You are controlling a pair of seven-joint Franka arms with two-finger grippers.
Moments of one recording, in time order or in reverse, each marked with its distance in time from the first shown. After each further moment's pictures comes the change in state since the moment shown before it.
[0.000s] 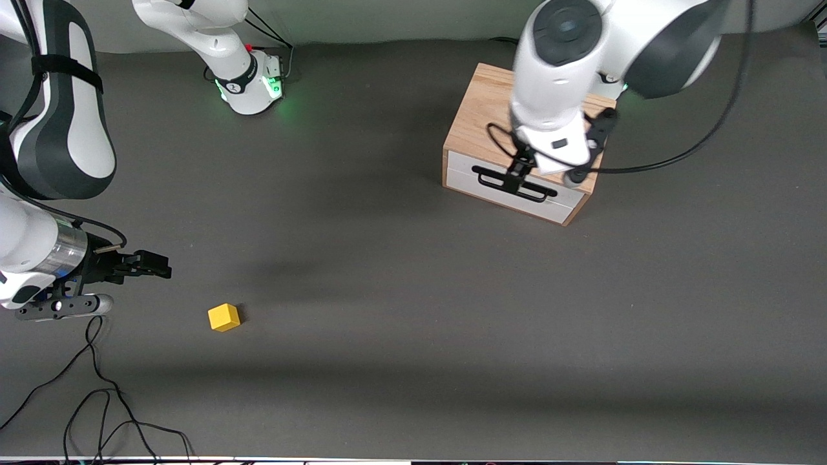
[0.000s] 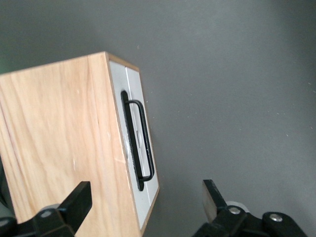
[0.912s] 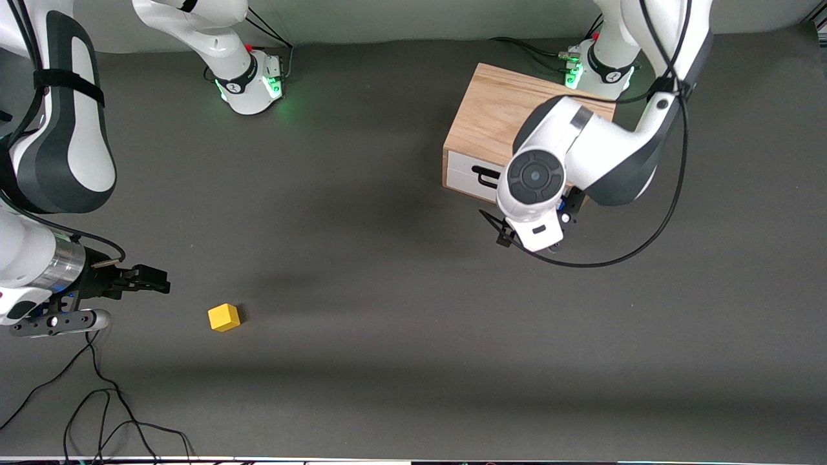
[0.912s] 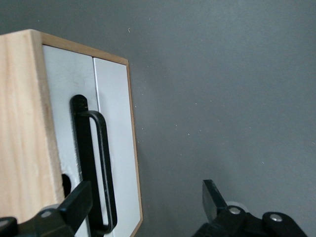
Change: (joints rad) left arm 0.037 0.234 0.025 -0.071 0.022 0.172 -0.016; right arm 0.002 0.069 -0.002 0.099 0.000 0.009 -0.003
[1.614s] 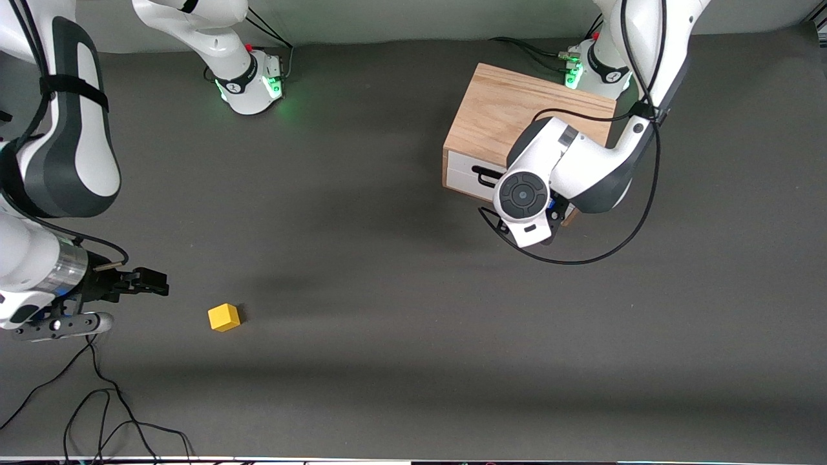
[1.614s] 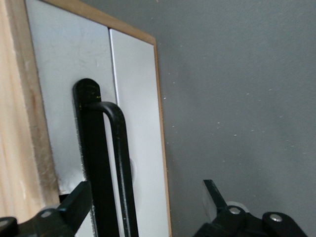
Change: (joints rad) left arm 0.003 -0.001 -0.009 -0.165 -0.050 0.042 0.000; right arm 0.005 0.025 0.001 0.012 -0.033 -0.006 -0.007
